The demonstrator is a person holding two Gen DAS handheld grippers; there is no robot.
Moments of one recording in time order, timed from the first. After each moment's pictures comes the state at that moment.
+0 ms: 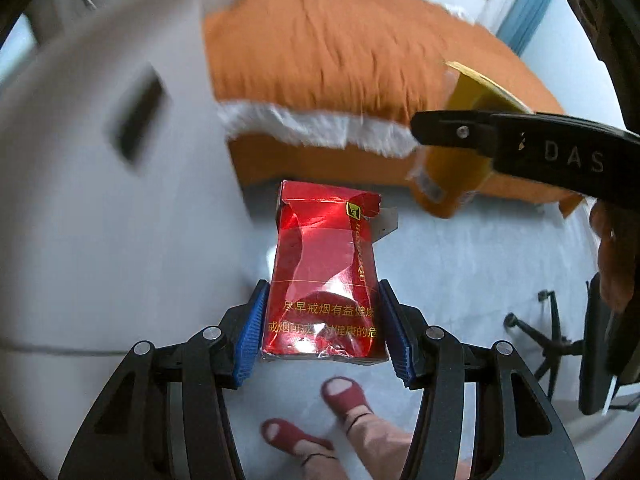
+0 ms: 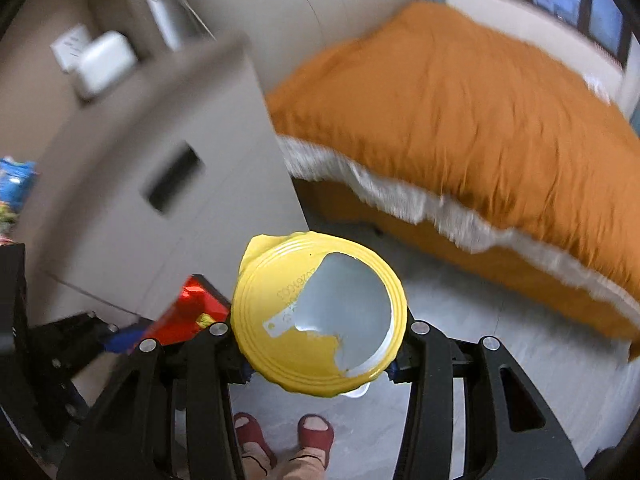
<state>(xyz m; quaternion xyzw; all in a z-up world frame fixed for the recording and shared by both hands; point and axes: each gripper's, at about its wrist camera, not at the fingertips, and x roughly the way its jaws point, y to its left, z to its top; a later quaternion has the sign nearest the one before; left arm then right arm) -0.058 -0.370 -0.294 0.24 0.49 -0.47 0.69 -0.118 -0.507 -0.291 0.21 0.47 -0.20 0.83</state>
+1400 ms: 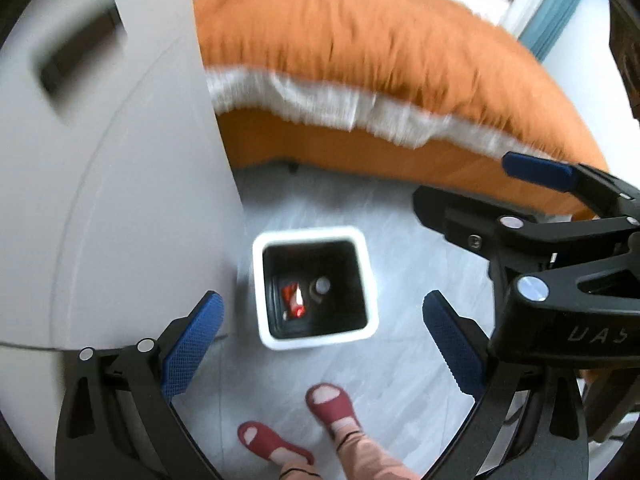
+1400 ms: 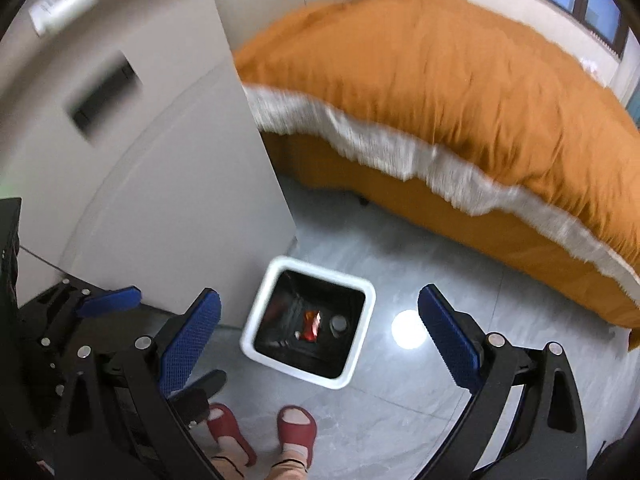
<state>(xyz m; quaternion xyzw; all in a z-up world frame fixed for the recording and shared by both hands) -0.068 -0.397 -0.333 0.21 0.50 -0.44 0.72 -0.151 -0.497 -0.310 0.18 0.45 -0.21 0.85</state>
